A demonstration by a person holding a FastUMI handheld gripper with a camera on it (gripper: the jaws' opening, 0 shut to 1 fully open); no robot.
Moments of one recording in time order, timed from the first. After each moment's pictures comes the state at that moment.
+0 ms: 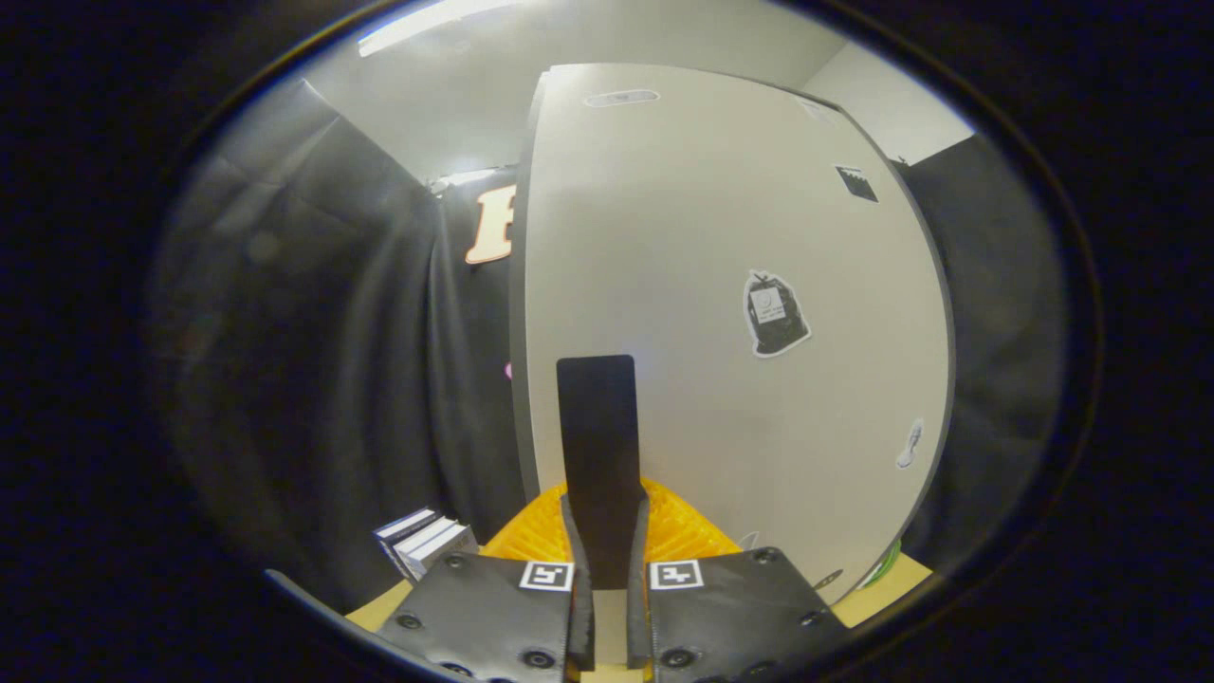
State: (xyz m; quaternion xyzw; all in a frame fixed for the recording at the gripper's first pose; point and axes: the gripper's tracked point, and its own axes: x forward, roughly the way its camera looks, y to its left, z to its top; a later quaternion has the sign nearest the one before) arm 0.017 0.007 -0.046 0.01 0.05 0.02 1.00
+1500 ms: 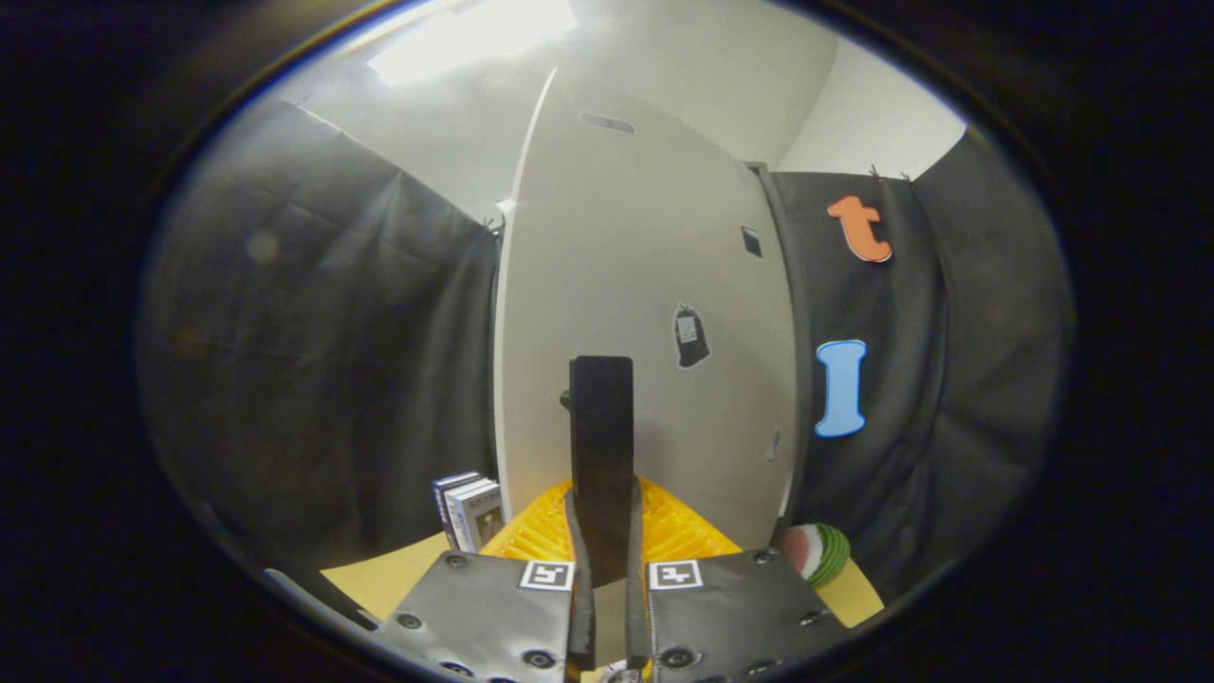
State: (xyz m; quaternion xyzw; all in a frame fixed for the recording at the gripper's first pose) arm -0.144 -0.108 -0.006 0.01 0.03 0.11 0.99
